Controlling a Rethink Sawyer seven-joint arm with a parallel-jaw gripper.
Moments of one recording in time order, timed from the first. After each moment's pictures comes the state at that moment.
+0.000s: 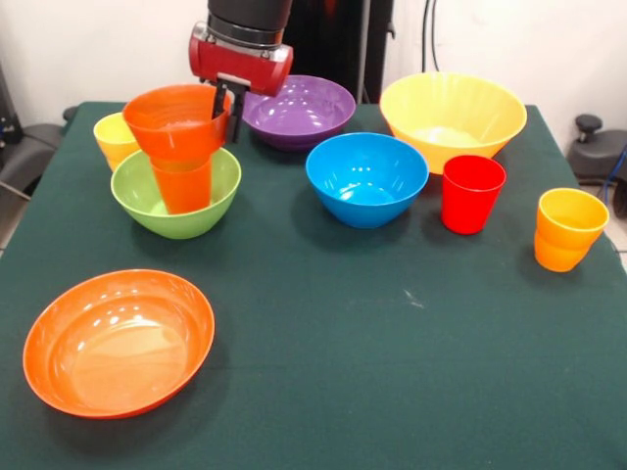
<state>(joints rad) -0.37 -0.73 -0.03 1.81 -0.43 0.29 1.94</state>
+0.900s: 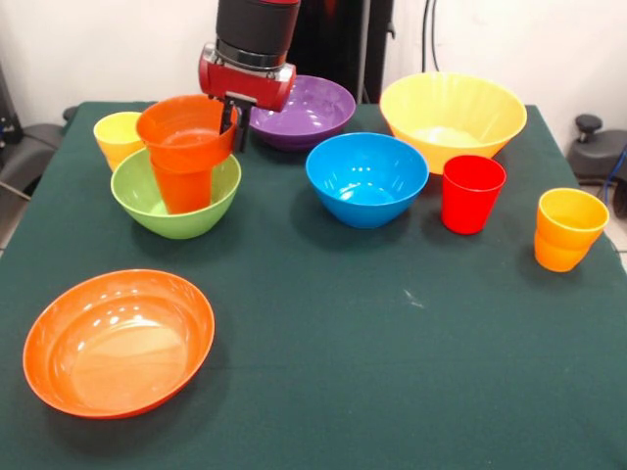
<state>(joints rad) -0.36 -0.66 -0.04 1.81 -0.47 0.29 1.94</state>
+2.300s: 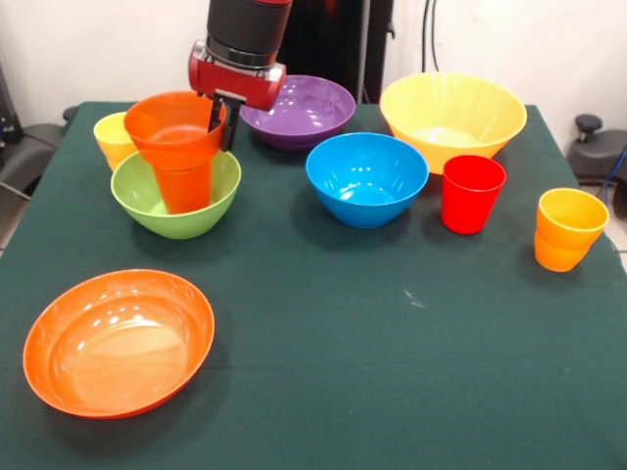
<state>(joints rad) -0.35 -0.65 -0.08 1.79 -0.48 0.29 1.94</state>
